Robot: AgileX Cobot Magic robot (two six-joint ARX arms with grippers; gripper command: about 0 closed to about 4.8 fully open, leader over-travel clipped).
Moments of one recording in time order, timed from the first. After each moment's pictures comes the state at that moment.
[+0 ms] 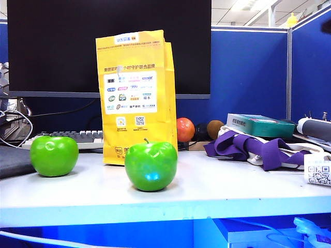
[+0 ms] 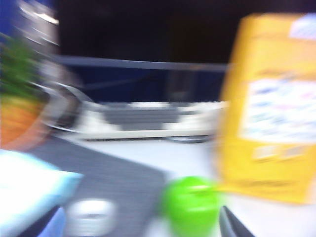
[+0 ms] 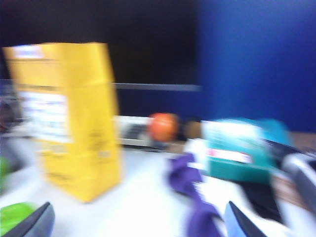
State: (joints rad) left arm -0.02 0.01 0.01 0.10 0.08 -0.07; right arm 0.23 0.00 0.01 0.20 -0.16 0.04
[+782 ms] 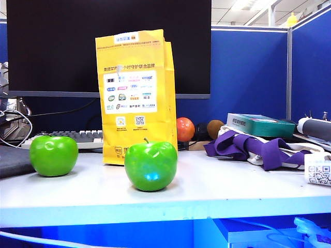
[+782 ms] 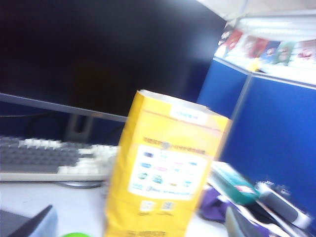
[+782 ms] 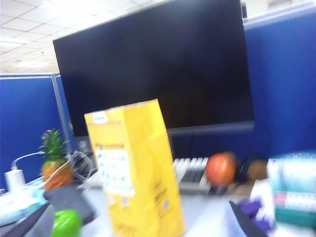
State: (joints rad) left arm -0.02 0.05 0.14 0.19 0.33 -0.38; right arm 0.23 0.00 0.01 0.40 -0.26 0.25
